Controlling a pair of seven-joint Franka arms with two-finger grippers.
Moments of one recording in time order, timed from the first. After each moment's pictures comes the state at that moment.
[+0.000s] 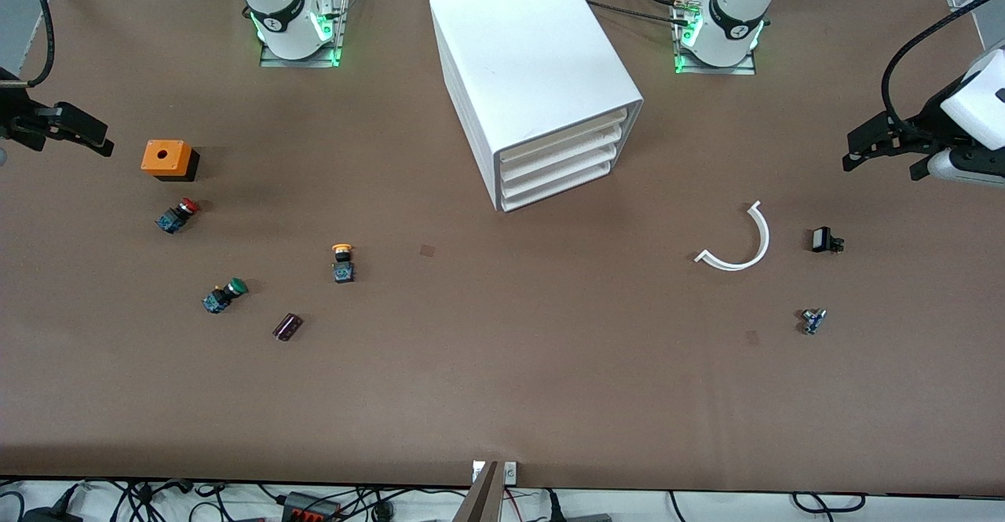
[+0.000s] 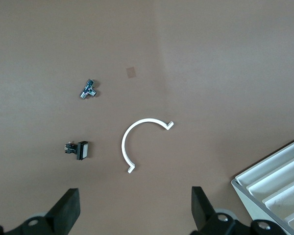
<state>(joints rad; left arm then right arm) -0.03 -0.02 0.04 -1.67 -0.06 1.68 0.13 -0.07 -0.02 -0.01 -1.67 -0.04 1.62 -0.01</state>
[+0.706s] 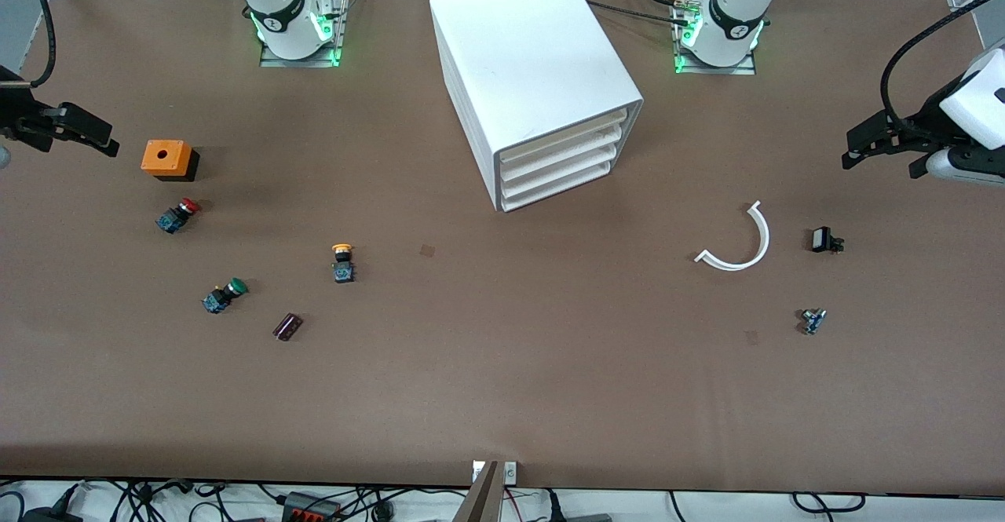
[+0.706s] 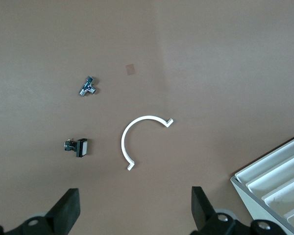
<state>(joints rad) -0.03 -0.02 0.04 -1.67 -0.06 1.66 0.13 -0.07 -0.02 -0.01 -1.67 -0.01 1.62 -0.01</state>
